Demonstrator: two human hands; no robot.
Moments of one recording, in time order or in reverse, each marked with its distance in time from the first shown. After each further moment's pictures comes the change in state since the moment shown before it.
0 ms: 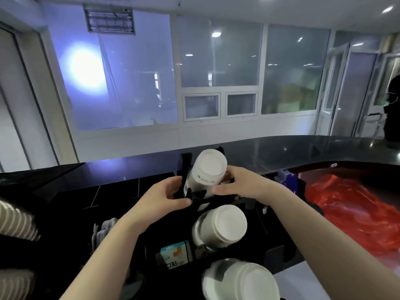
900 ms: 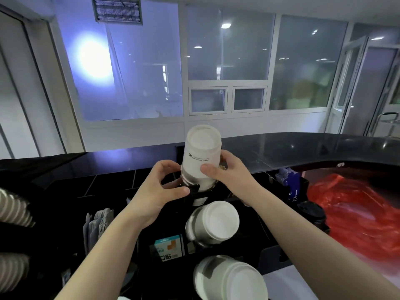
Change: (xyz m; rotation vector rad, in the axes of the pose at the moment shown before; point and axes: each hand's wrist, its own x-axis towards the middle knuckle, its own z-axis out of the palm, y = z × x) left_hand -0.003 0.013 0.026 -0.473 0.144 0.132; right_hand 0.006 -0.001 0.019 0.323 0.262 -0.162
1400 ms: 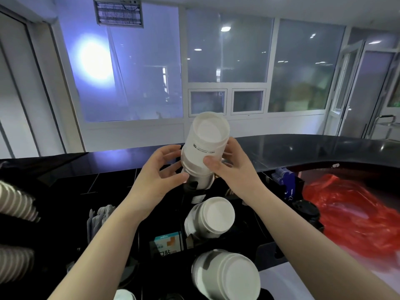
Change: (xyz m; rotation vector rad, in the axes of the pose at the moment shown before) left_hand -0.014 0.037 0.013 0.094 -0.014 0.161; right_hand -0.024 -0.027 -0.002 0.066 0.113 -0.198
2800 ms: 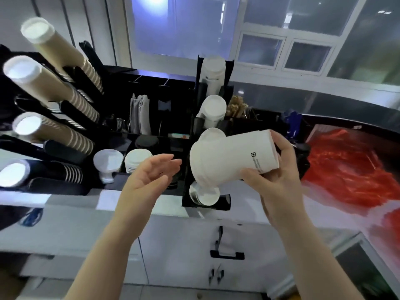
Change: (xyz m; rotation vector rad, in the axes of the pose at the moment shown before) left_hand -0.293 0.027 0.135 -0.113 0.441 -0.200; right_hand -0.258 -0.039 -0.086 0.392 -0.095 0.110
